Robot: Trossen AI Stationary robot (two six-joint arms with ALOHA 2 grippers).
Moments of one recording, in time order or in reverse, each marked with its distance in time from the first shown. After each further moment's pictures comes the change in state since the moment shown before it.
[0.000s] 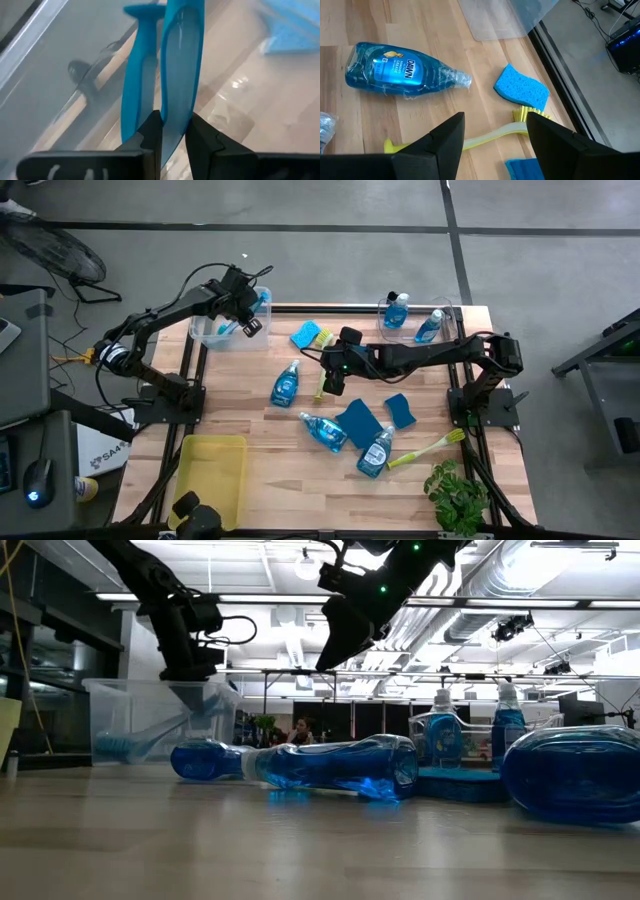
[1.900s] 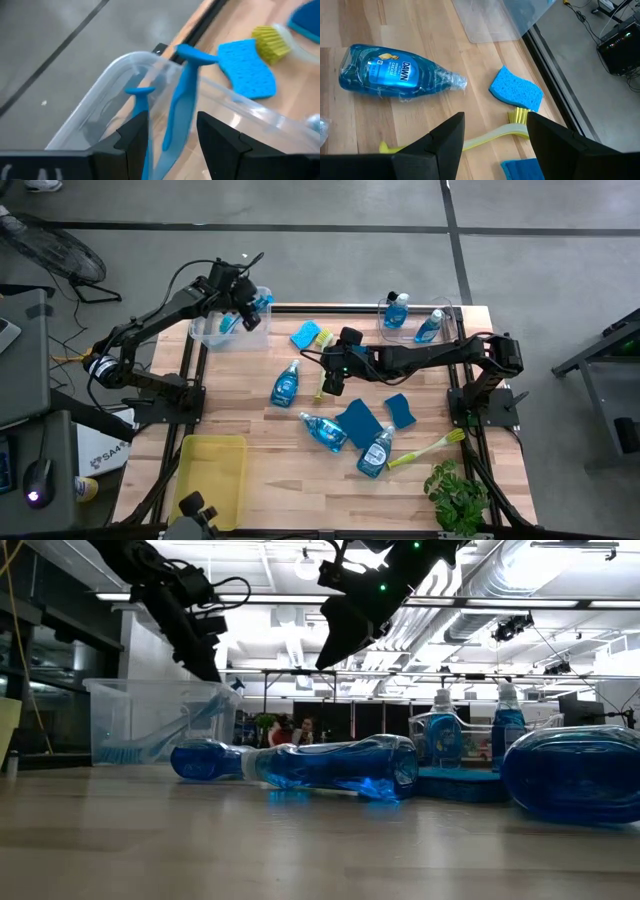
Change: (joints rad) left arm 0.000 -0.138 -0.003 0.138 0.191 0.100; right arm 0.015 0.000 0.000 0.008 0.044 -0.003
